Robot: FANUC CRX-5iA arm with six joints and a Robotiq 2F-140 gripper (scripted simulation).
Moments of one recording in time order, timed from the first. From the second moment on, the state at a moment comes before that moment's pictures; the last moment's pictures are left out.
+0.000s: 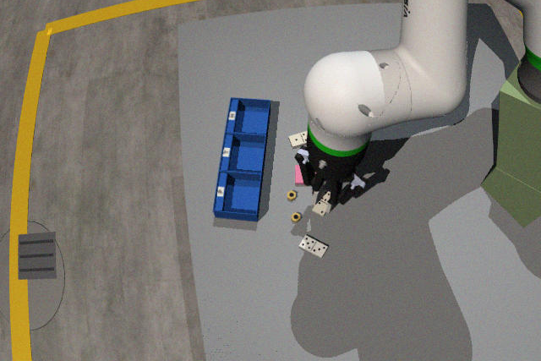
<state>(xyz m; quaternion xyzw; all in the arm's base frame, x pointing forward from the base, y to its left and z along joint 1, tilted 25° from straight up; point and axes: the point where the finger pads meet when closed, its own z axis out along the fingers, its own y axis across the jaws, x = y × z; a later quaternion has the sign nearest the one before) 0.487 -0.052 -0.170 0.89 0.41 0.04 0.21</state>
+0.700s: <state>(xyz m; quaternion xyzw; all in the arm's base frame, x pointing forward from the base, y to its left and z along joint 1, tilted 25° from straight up) 0.480 -0.043 -0.147 0.88 0.41 0.04 0.21</state>
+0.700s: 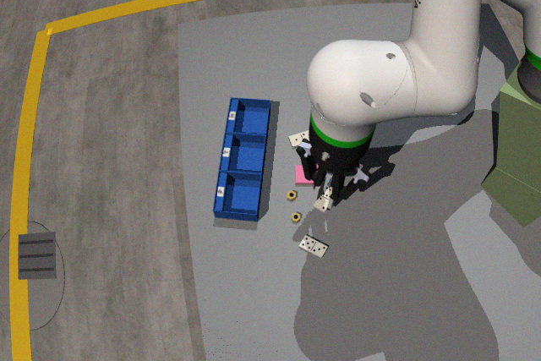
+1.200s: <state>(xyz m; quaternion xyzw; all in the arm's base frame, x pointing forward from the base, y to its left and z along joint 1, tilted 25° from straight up) 0.472 -0.031 -0.115 0.89 0.41 0.04 0.21</state>
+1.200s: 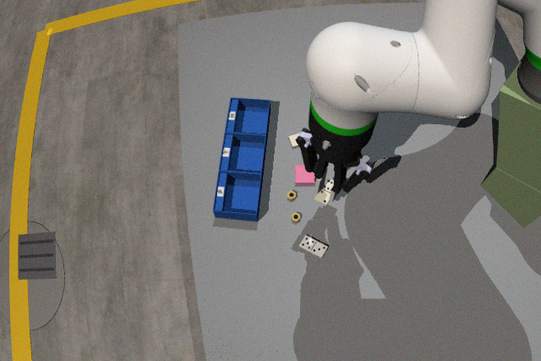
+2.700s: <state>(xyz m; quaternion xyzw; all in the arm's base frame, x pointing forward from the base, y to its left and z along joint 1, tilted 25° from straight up) 0.586 -0.122 -0.050 0.78 0.58 0.01 0.24</state>
